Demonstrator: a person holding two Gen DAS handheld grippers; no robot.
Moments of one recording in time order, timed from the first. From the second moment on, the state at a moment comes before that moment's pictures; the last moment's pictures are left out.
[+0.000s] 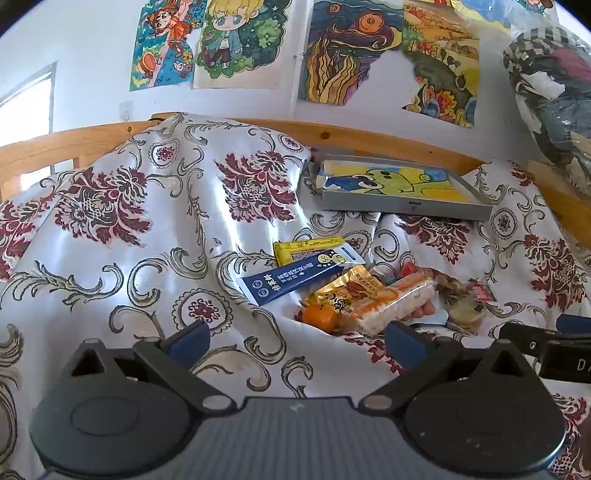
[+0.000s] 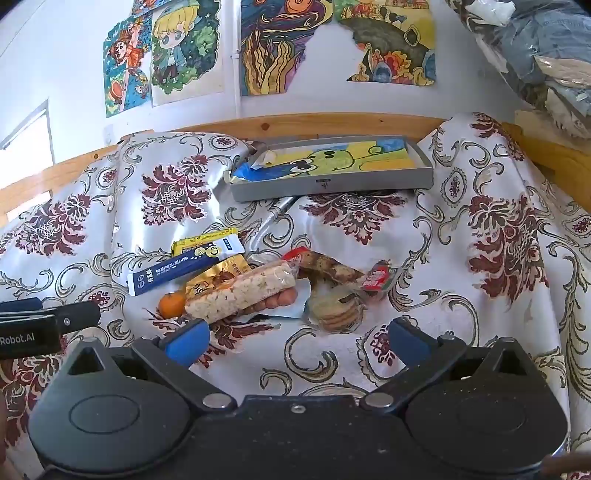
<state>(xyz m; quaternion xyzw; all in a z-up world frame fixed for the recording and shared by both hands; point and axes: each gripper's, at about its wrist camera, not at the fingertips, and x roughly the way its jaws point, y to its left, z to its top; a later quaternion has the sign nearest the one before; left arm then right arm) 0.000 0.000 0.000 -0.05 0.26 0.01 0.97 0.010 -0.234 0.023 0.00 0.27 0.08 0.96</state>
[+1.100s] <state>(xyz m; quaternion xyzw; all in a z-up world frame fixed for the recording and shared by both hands) -0.002 0.006 0.001 -0.05 0.26 0.01 0.96 0.006 -0.236 0.021 0.00 0.27 0.08 0.96</state>
